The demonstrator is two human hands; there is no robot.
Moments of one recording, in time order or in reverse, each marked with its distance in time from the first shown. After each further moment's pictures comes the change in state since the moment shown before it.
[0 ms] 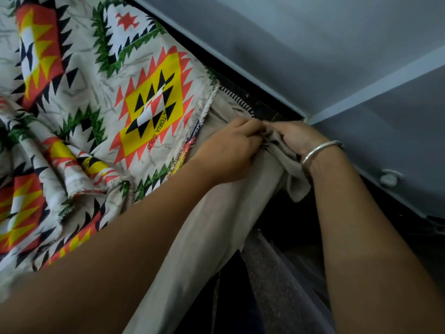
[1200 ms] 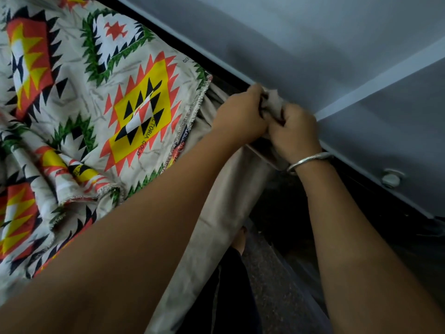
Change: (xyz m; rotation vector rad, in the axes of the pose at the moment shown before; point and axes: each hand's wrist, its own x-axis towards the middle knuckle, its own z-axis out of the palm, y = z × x) left_hand 0.076 0.011 -0.012 -0.300 -0.070 -0.668; right_hand 0.003 0.003 -0.009 -0.596 0.473 -0.624
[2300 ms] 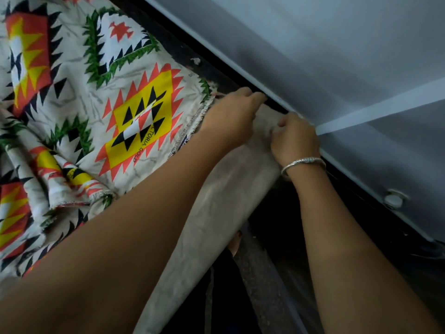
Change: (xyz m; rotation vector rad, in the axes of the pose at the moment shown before) left_hand 0.035 -0.026 -0.008 0.317 0.041 0.154; right_hand 0.041 0.020 0.015 -0.310 -0.175 0.219
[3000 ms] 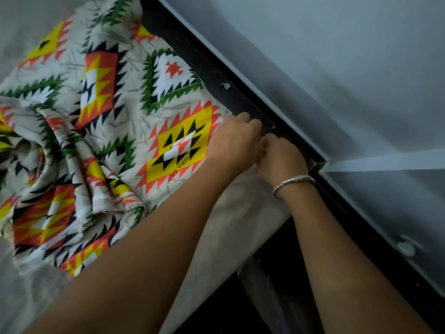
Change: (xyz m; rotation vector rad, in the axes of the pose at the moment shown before) left_hand -0.013 -0.019 -0.042 -0.042 0.179 -0.175; right_hand 0.006 -0.073 -0.014 -0.086 -0.190 -0.267
